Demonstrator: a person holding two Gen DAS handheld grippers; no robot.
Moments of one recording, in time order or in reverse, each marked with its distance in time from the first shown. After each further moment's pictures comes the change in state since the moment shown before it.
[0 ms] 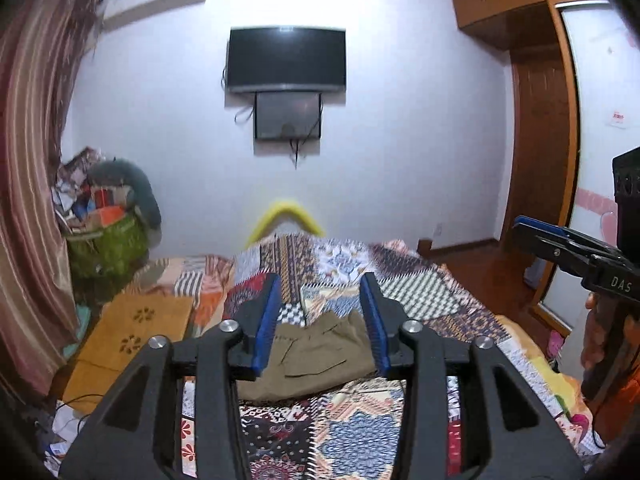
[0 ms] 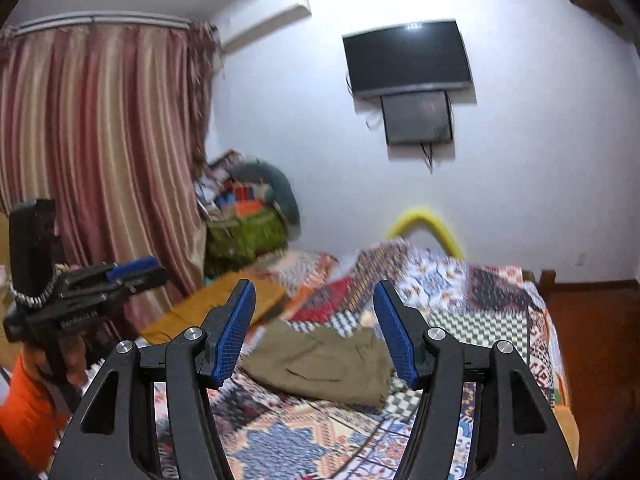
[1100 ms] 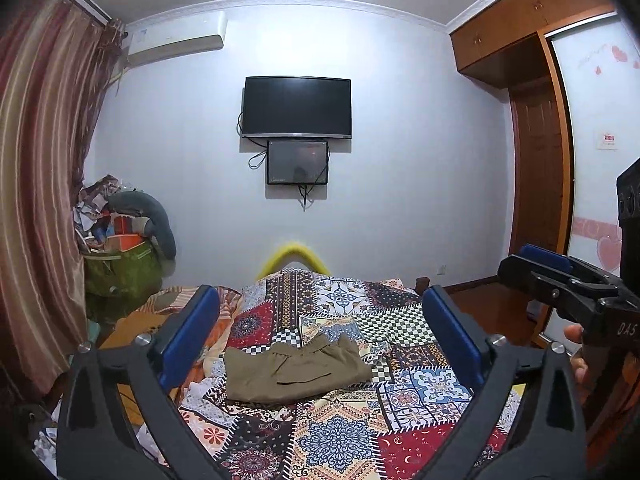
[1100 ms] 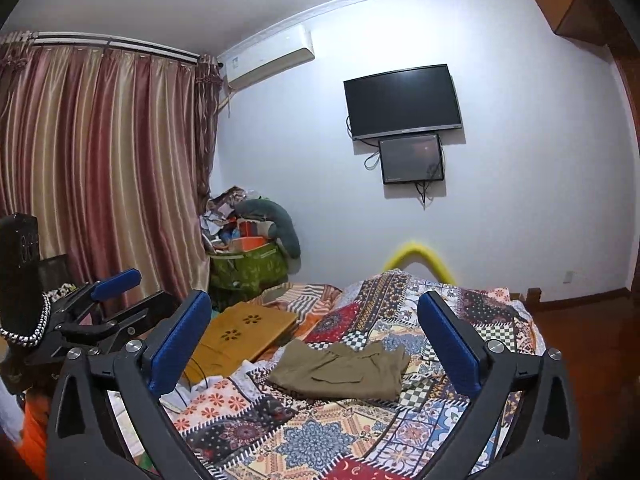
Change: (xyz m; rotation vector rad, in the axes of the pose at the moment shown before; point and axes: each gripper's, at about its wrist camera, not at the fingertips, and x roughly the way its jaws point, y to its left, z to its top) left arm -0.087 -0.042 -0.019 -0.022 -0.160 0.065; right arm -0.057 0.042 -0.014 -0.002 -0.102 -0.056
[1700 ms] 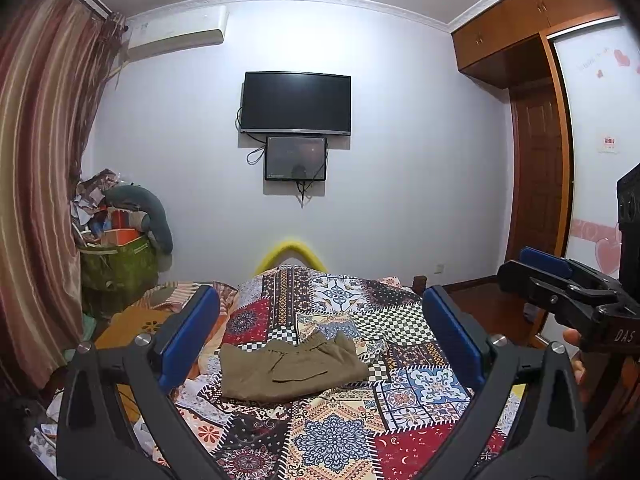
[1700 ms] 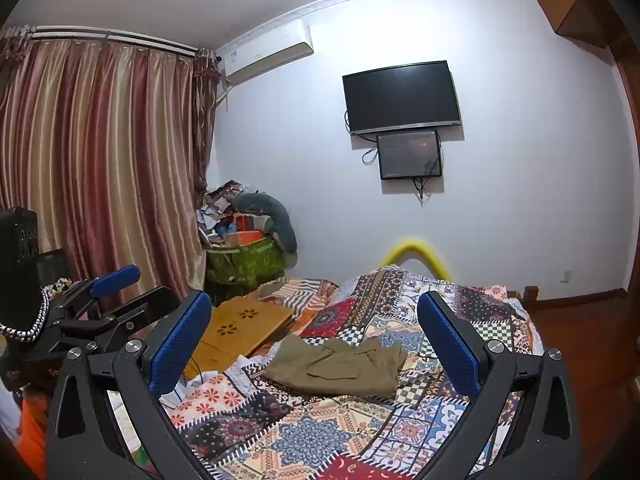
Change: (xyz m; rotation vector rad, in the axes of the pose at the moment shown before) left arm 0.007 0.003 -0.003 -0.014 0.014 -0.012; right arm -0.003 -0.002 -0.001 -0.008 0.017 -0.008
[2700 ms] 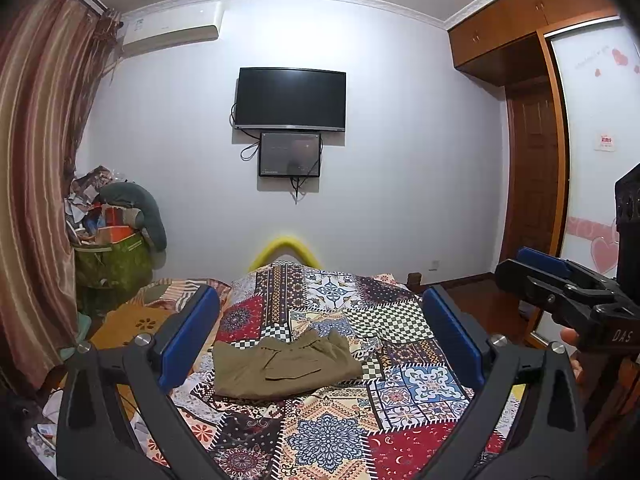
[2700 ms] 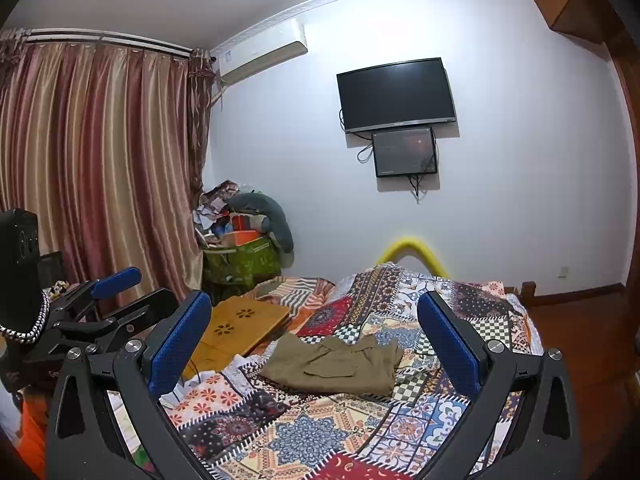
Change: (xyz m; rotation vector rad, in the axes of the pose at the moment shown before) left arm 0.005 0.001 -0.001 0.000 0.015 -0.025; right arm -0.002 -0.002 -0.002 0.012 0.004 -0.016
